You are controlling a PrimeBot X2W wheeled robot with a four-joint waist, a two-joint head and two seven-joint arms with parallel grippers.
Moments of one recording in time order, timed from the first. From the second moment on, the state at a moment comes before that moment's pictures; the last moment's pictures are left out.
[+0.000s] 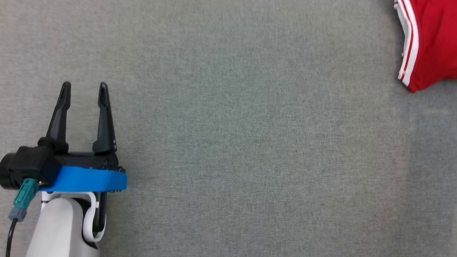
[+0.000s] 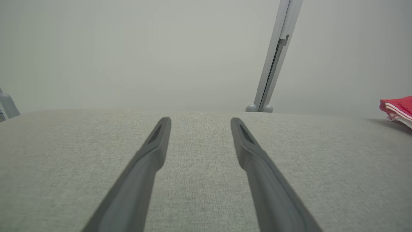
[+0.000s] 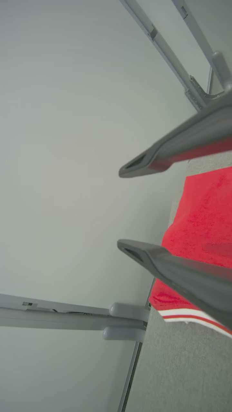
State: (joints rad) left arm -0.29 0.11 -0.02 0.15 -0.19 -0.09 -0.26; right arm -0.96 -0.46 -0.10 0.59 -0.07 0.13 -0.06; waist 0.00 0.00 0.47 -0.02
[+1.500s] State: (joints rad) left arm -0.03 0.07 -0.02 0.24 -0.20 -0.05 -0.26; right arm -0.07 -0.05 -0.05 0.12 0.12 0.13 -0.16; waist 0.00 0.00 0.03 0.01
